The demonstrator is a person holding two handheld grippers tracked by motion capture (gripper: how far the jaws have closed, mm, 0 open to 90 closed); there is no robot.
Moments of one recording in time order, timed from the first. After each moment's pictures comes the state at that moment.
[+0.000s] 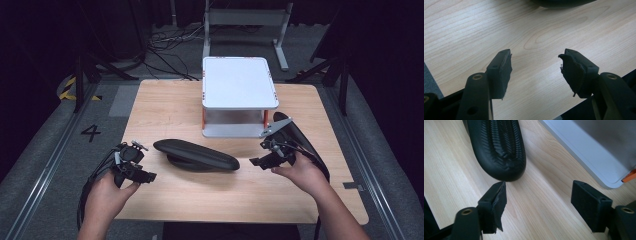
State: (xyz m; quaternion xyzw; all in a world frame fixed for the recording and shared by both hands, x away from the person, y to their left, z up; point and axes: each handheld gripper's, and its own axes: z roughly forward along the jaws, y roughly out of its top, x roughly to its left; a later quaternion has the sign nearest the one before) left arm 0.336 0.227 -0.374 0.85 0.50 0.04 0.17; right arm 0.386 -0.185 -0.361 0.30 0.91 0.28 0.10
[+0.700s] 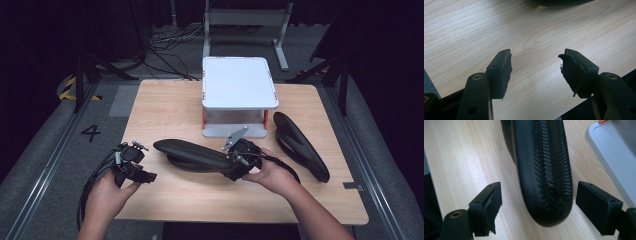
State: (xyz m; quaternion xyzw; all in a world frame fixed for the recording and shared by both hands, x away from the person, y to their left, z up) left arm 0.338 0.227 -0.377 0.84 0.50 0.03 0.18; right arm 0.380 -0.100 -0.383 0.20 0.94 0.25 0.08
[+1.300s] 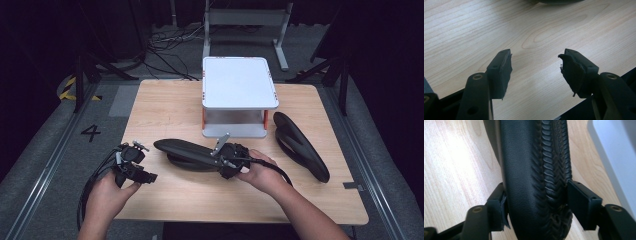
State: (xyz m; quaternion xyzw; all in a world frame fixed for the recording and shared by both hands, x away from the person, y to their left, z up) left arm 0.339 0.226 -0.380 0.85 0.50 0.02 0.18; right arm 0.389 -0.073 -0.411 0.18 0.96 0.18 0.13
